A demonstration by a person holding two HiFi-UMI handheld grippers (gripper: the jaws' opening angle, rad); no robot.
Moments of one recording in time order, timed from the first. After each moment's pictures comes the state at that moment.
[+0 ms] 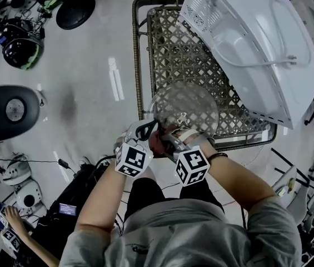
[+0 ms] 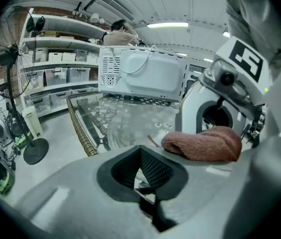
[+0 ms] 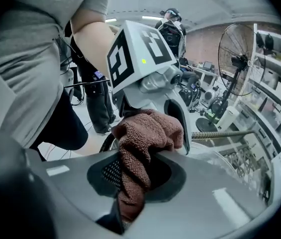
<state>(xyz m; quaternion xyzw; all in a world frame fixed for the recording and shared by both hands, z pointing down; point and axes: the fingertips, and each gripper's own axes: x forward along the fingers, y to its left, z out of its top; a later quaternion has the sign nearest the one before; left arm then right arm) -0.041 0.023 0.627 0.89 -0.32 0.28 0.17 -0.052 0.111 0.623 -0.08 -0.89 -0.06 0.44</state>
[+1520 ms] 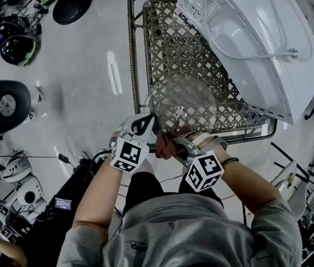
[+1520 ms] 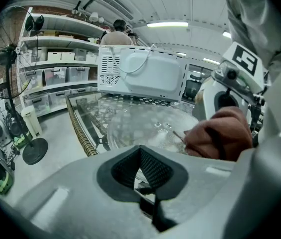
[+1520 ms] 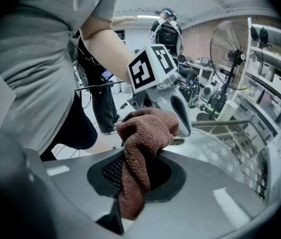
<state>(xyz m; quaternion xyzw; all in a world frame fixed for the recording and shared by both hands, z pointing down) -0.041 0.022 0.627 0.89 -0.32 0.29 0.17 -0.005 0.133 0.603 -0.07 -0.89 -0.03 0.45</state>
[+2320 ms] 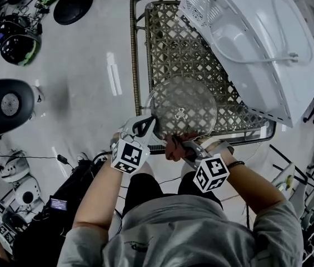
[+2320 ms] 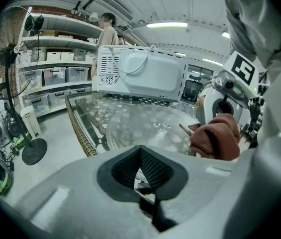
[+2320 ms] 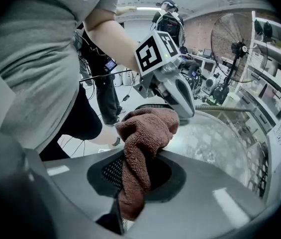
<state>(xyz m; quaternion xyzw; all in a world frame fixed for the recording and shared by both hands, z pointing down) -0.040 0.024 0.628 0.89 -0.31 0.28 0.17 0.031 0.146 0.621 -0.08 -0.87 -0.02 0.49</state>
